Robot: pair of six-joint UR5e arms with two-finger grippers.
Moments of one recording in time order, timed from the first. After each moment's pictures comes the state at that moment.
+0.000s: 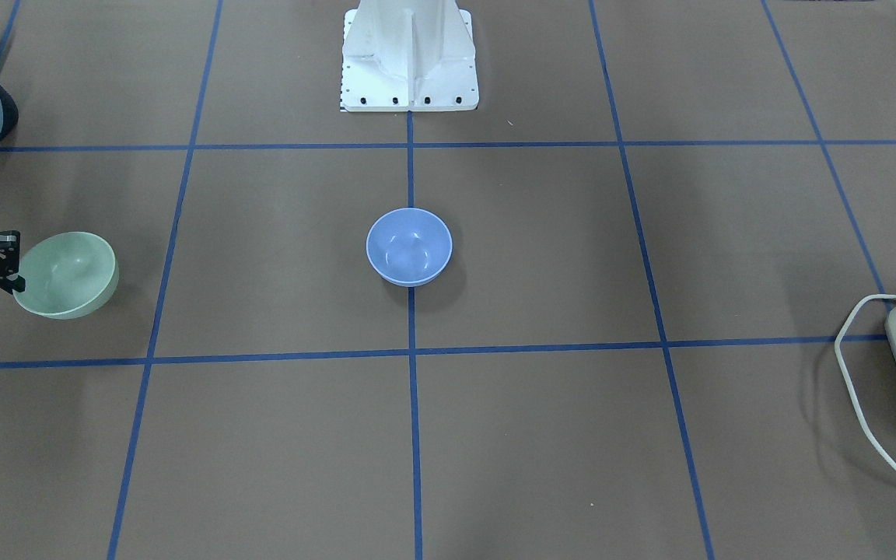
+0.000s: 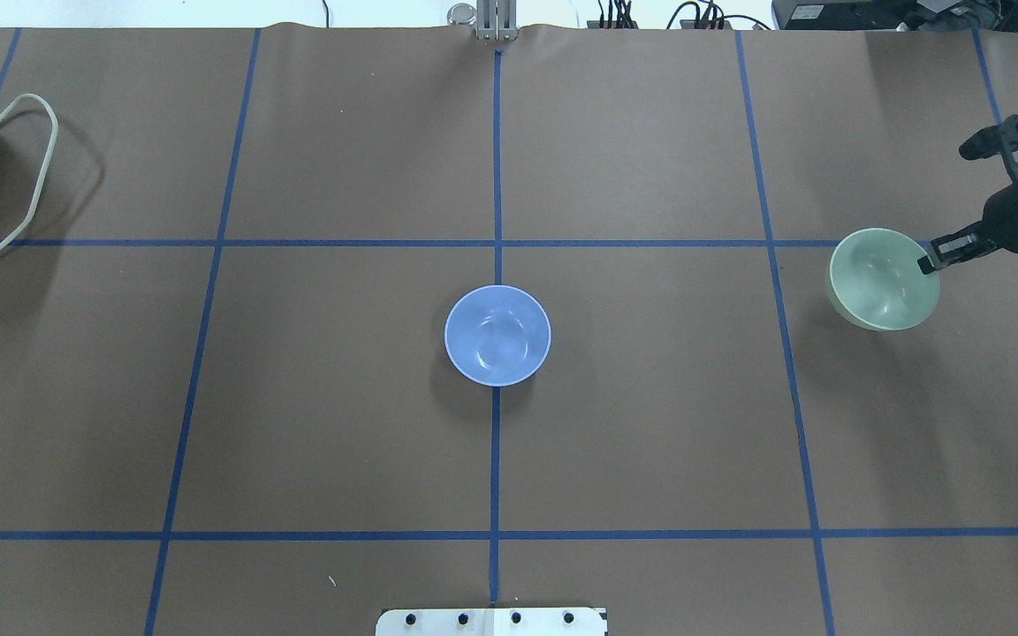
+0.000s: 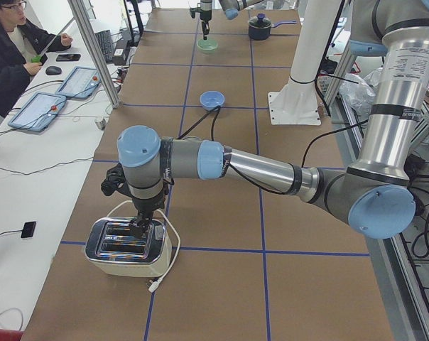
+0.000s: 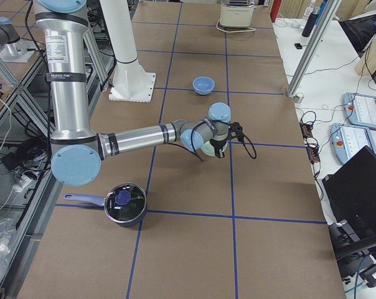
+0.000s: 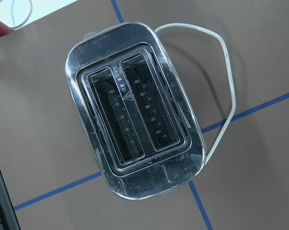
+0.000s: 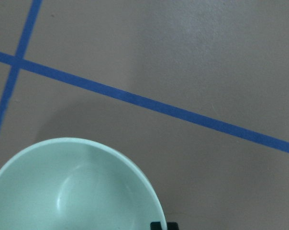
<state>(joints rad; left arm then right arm) -1.73 -1.74 -1.64 -1.34 -2.34 0.38 1.10 -1.51 1.72 -1.15 2.29 0.50</state>
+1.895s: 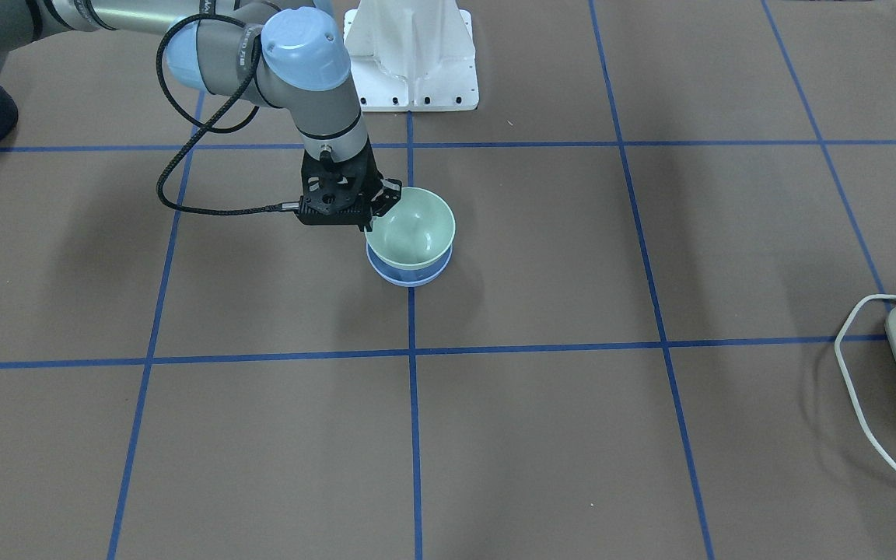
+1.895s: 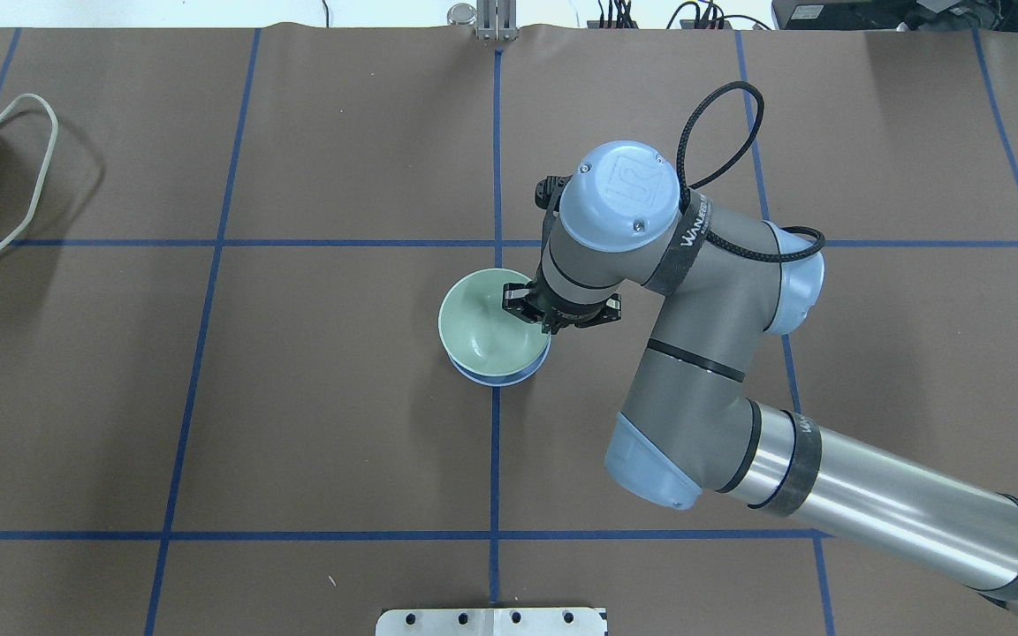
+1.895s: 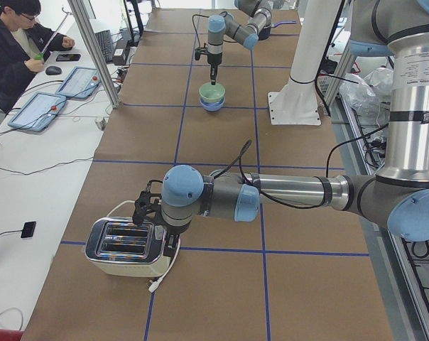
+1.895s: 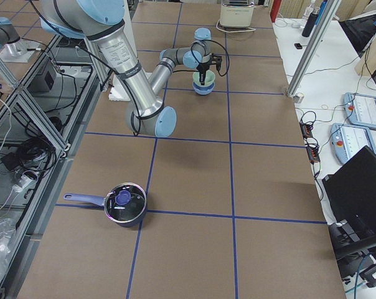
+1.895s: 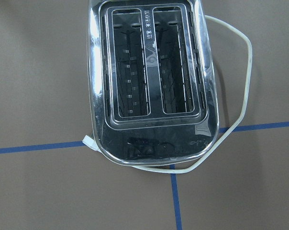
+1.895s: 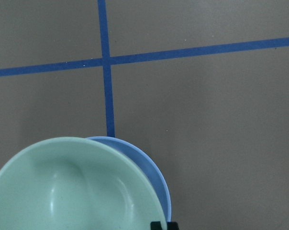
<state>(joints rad) -1.72 -1.55 -1.65 -1.68 -2.43 0.08 0.54 -0.88 1.71 -1.59 1.92 1.28</state>
